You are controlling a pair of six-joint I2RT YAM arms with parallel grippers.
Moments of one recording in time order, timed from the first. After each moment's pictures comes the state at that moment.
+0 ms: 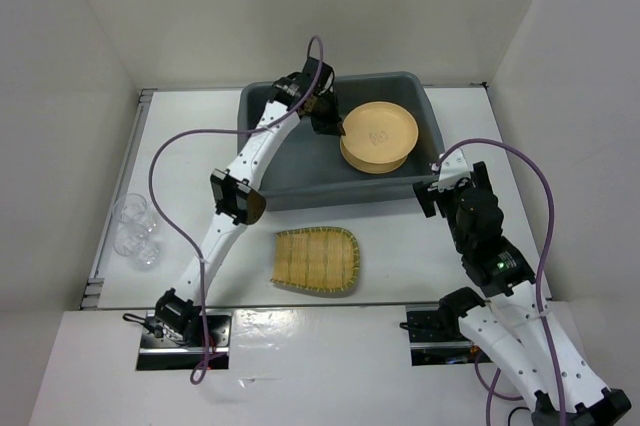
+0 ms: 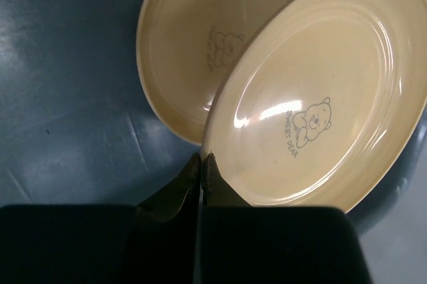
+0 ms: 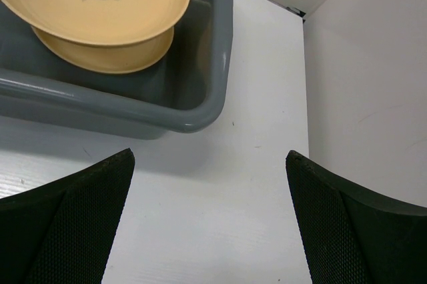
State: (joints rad) left arm -0.50 2.74 3.10 -1.23 0.24 -0.70; right arm 0.39 0.55 0.65 -0.35 0.39 -0.33
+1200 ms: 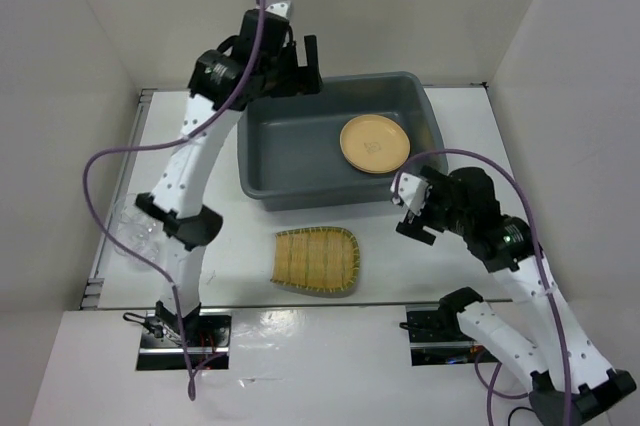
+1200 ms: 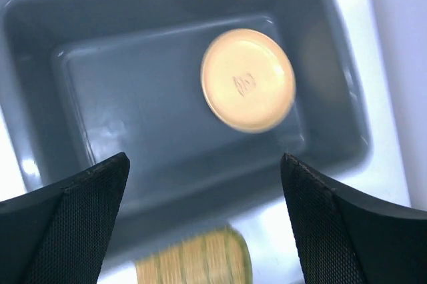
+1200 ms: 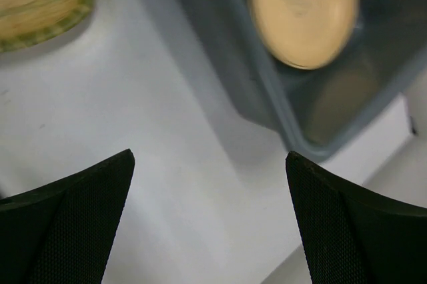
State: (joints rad) left arm -0.53 2.16 2.86 -1.29 -0.14 -0.47; right arm 0.37 0.71 0.89 -0.78 -0.15 -0.76
